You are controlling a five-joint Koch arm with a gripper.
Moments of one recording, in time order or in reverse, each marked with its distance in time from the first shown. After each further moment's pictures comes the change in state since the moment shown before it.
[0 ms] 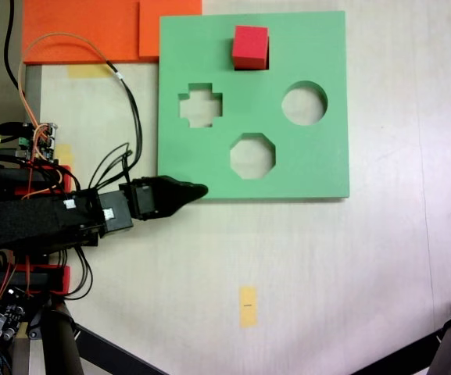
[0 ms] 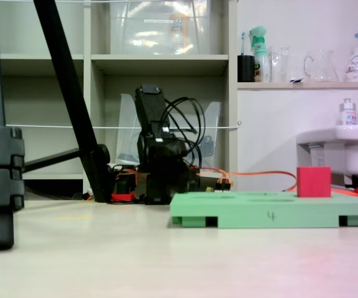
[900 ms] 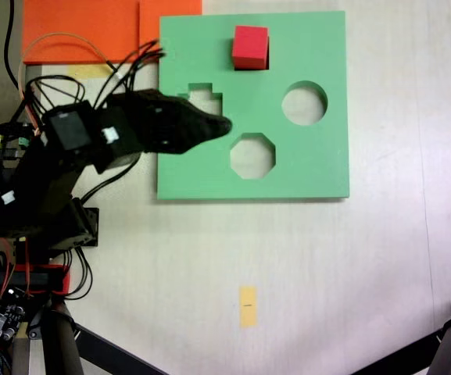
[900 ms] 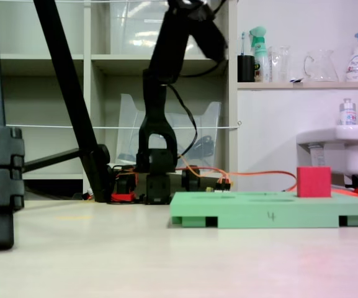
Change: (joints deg) arm -7.6 -30.4 -125.9 113.5 23.0
